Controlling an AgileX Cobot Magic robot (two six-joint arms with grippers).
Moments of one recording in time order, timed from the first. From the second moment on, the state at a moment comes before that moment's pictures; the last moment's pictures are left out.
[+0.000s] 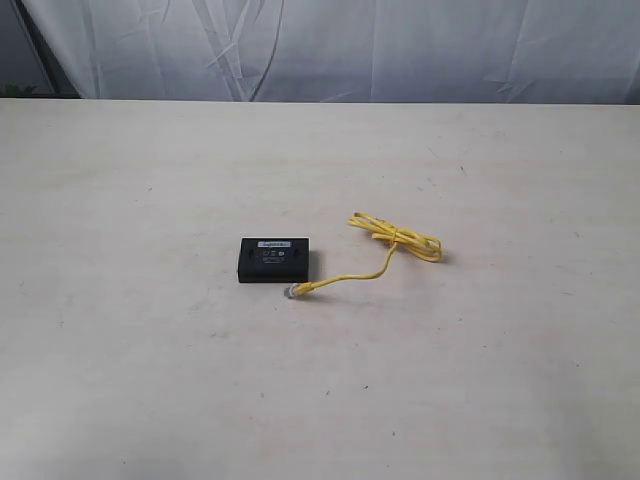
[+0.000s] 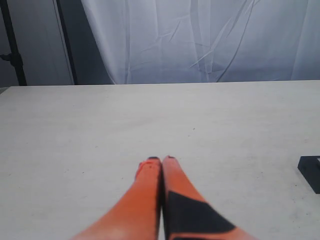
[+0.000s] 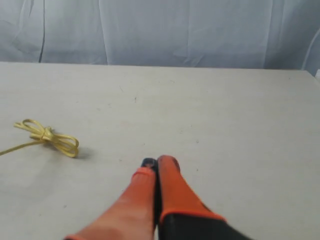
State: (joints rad) left arm -0.02 0.01 0.00 0.00 0.24 0.00; right arm 0.05 0.01 0.00 0.04 0.31 -0.03
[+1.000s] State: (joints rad) left arm -0.02 0.01 0.00 0.00 0.24 0.01; right arm 0.05 0.01 0.00 0.04 -0.13 -0.03
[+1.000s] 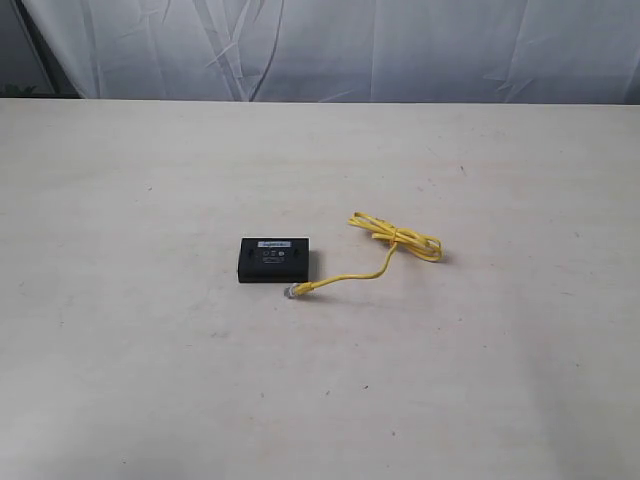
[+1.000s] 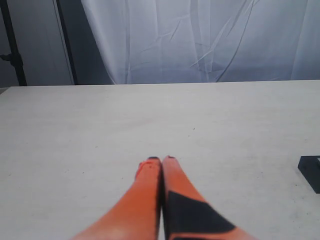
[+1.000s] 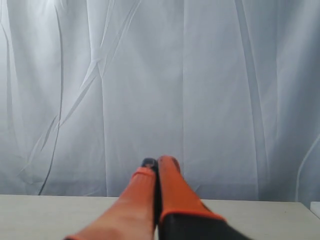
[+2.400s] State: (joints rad) left arm -0.02 0.01 0.00 0.00 0.24 0.01; right arm 0.05 0.73 -0.54 0.17 0.36 -0.03
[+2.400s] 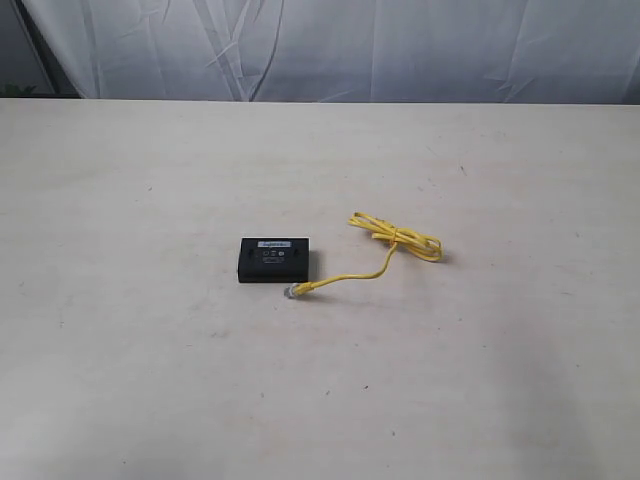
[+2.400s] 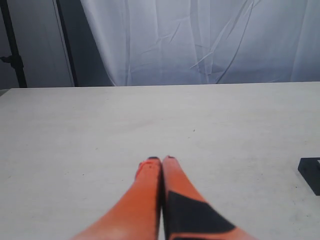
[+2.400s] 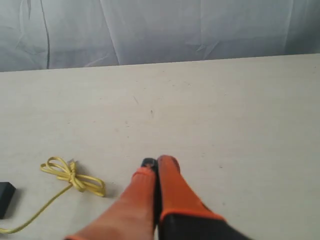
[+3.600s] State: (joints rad) left arm -0.02 0.01 0.00 0.00 0.24 0.01; right arm 0.50 1.64 -1.12 0.32 0.69 -0.35
